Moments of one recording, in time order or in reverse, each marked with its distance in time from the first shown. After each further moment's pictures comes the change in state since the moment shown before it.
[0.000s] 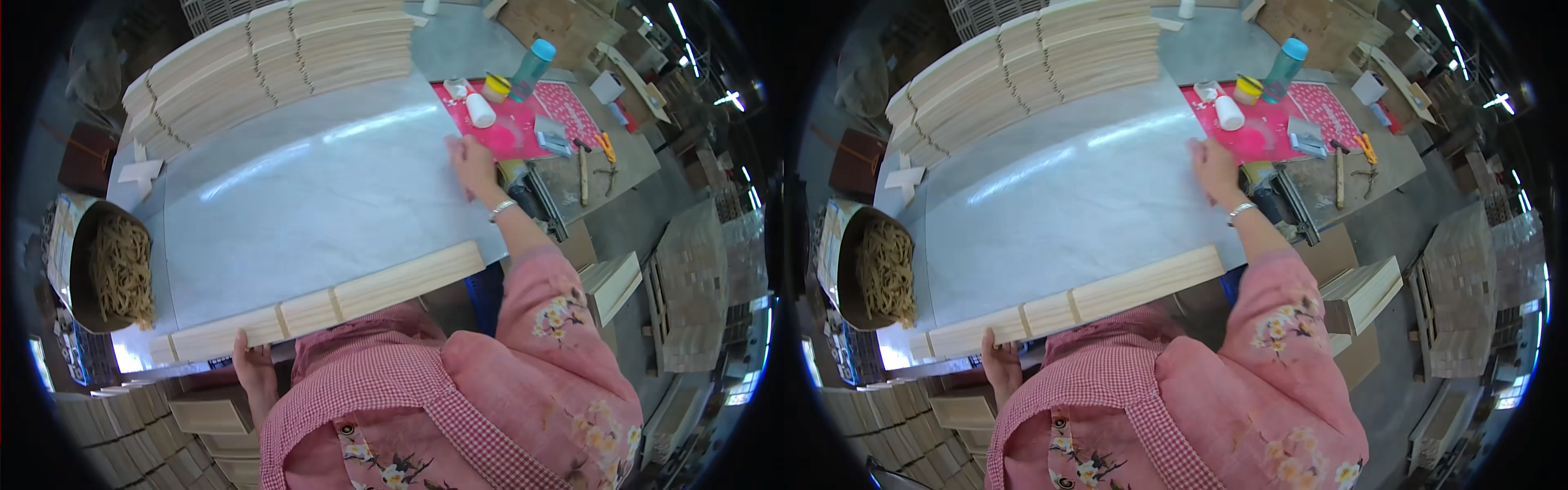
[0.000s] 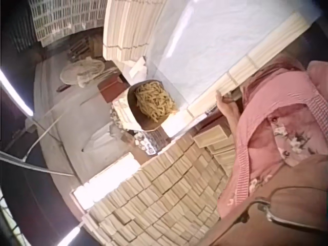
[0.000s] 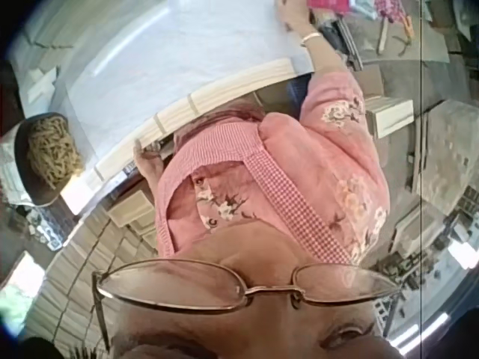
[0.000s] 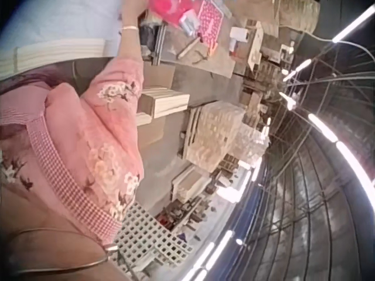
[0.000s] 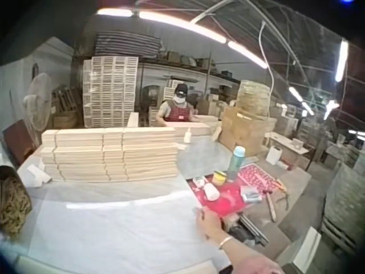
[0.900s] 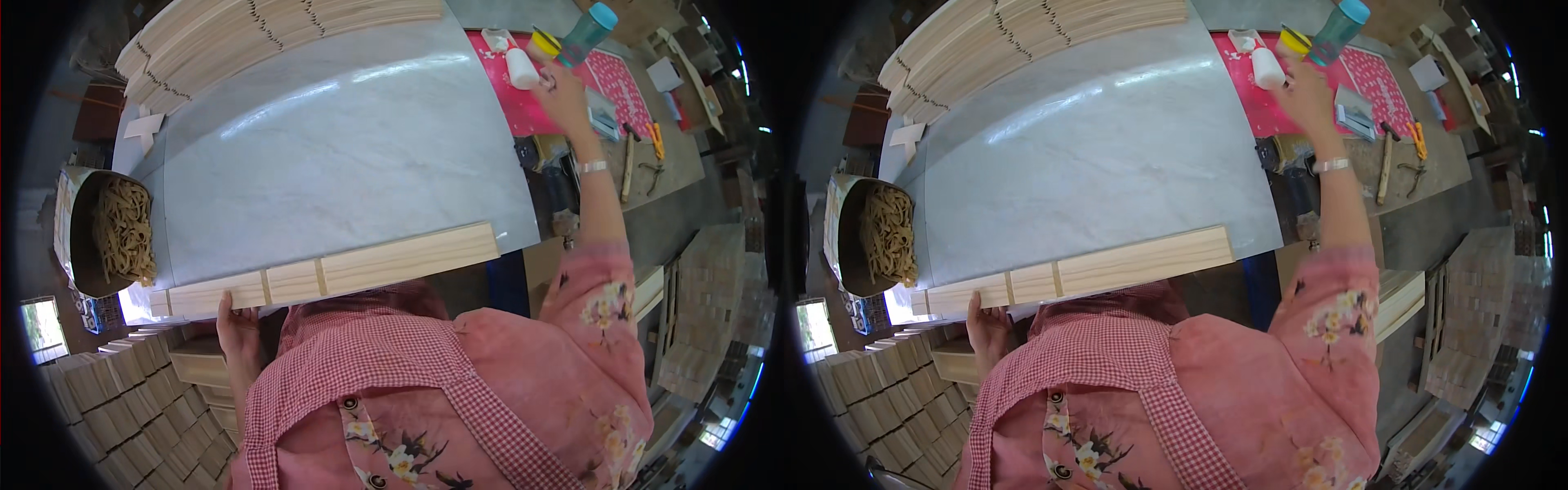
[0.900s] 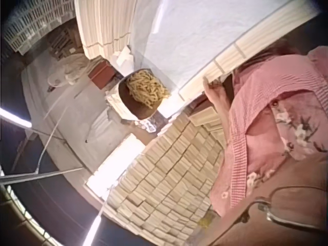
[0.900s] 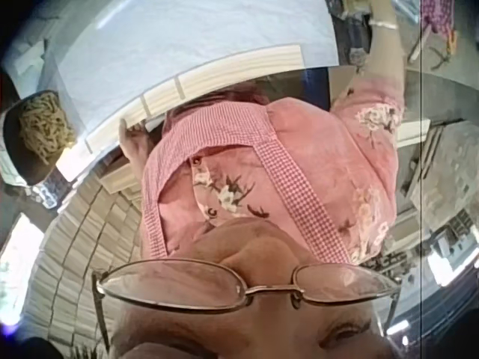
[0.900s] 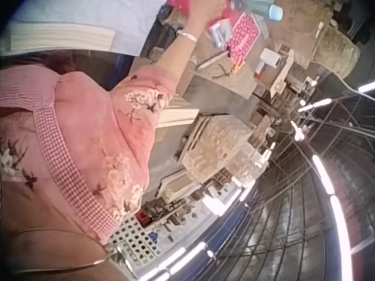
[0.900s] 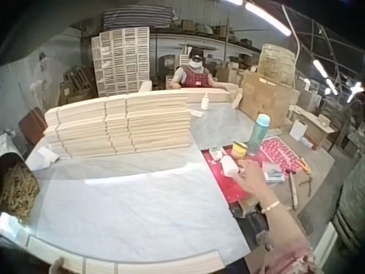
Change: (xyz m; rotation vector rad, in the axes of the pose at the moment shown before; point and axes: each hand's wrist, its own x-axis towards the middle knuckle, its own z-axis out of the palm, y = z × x) left_hand 0.005 0.012 0.012 0.025 0.175 -0.055; right_hand 0.080 0.065 -0.092 -0.307 0.006 -0.134
